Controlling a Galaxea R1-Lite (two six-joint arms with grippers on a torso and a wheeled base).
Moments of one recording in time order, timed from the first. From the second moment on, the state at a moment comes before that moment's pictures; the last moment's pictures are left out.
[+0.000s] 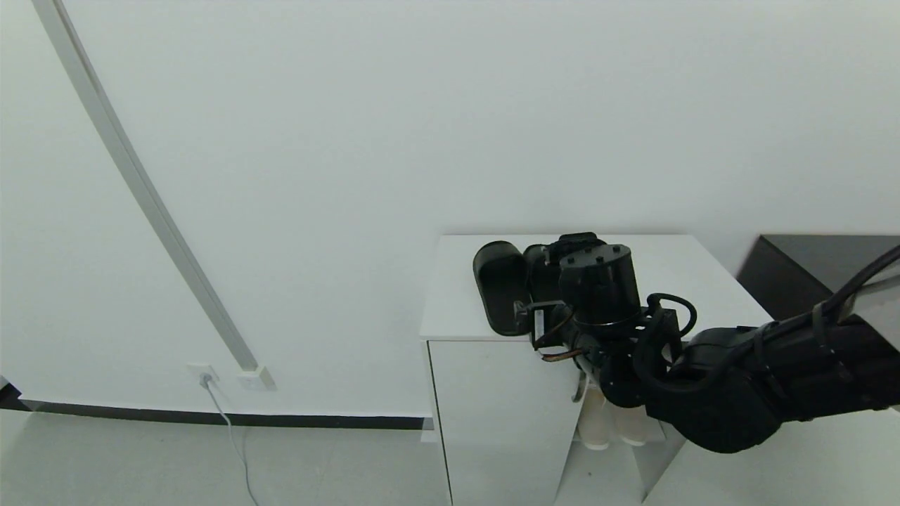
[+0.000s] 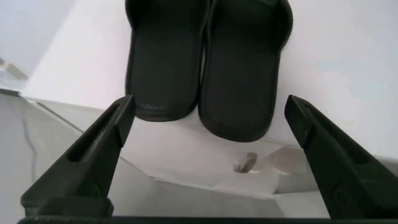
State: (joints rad) left arm 0.00 0.00 0.00 0.00 -0.02 0.00; right arm 0.79 1.96 -1.10 -0.53 -0.63 0.22
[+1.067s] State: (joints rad) left arm 0.00 0.00 0.00 0.00 -0.02 -0.01; right arm 0.77 2.10 -1.00 -0.88 -0.59 0.18
